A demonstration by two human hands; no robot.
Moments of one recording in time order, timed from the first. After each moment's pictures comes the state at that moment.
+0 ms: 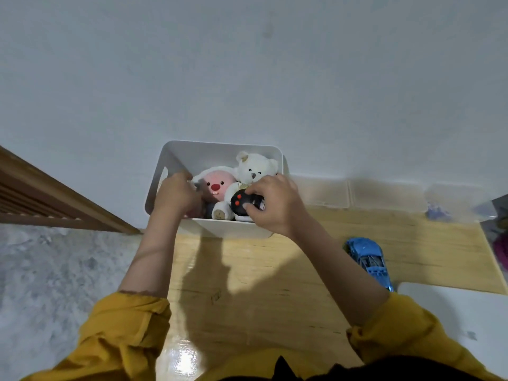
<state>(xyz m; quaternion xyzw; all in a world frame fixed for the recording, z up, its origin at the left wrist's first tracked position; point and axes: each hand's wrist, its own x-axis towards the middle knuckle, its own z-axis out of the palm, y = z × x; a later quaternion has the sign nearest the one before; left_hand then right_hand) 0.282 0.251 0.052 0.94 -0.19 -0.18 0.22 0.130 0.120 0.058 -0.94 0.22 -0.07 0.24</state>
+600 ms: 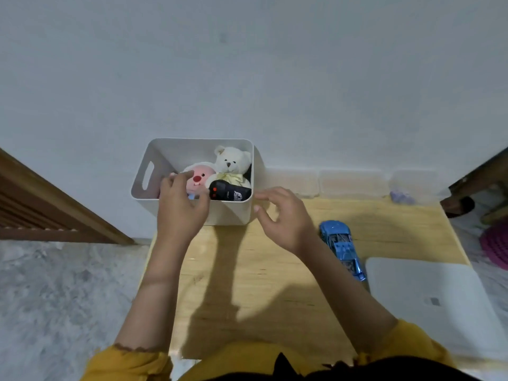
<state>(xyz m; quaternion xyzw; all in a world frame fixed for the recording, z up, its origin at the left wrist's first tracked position) 0.168 0.273 0.068 0.88 -0.26 0.01 0.39 0.021 0.138 0.061 -0.87 0.23 -0.22 0.37</state>
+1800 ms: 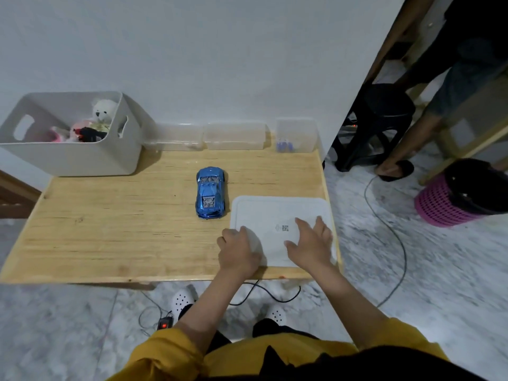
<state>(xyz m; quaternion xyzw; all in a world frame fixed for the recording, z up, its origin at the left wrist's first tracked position) -0.248 0.119 -0.047 0.91 -0.26 -0.29 0.11 -0.362 0.001 -0.062 -0.81 0.51 0.07 0.27</state>
